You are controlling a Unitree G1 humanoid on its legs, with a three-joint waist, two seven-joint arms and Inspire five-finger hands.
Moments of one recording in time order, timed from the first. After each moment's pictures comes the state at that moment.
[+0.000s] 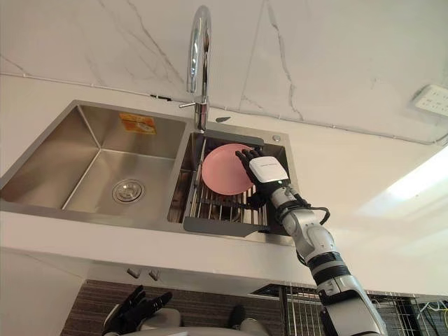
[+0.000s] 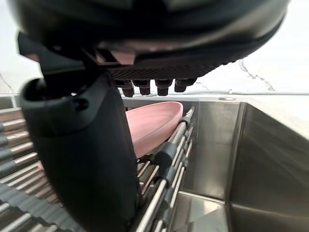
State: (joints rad) left arm 0.29 0.14 0.17 0.87 -0.23 -0.18 -0.20; right arm -0.37 -0.40 0.21 0.42 -1.01 -0.19 -0.06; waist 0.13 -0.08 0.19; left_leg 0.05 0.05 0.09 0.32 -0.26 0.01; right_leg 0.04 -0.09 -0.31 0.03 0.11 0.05
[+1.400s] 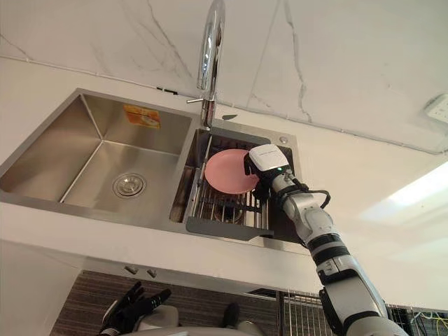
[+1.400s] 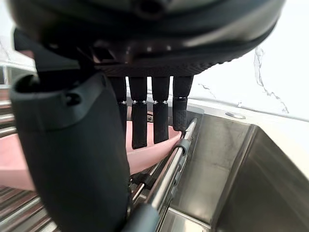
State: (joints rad) left arm 0.27 0.15 0.17 0.87 -0.23 -0.19 -0.20; right arm -0.51 -0.43 0.24 0.53 -1.04 -0.17 -0.03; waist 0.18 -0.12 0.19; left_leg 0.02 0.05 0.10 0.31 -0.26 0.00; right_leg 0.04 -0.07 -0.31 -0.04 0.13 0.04
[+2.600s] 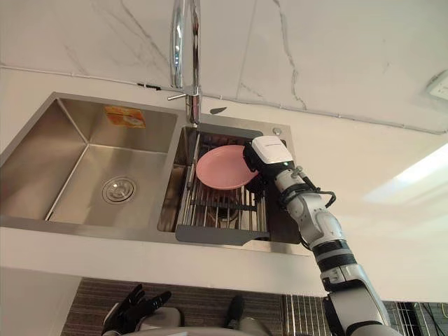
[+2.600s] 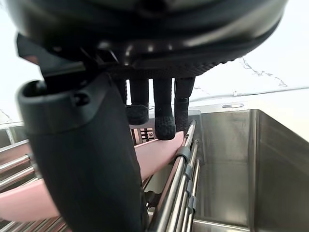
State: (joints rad) left arm 0.28 0.13 0.17 0.88 -0.23 -0.20 -0.20; right arm -0.44 -0.43 0.15 0.37 -0.82 -0.26 0.00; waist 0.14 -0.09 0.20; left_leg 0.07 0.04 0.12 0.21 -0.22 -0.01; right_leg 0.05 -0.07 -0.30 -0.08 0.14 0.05
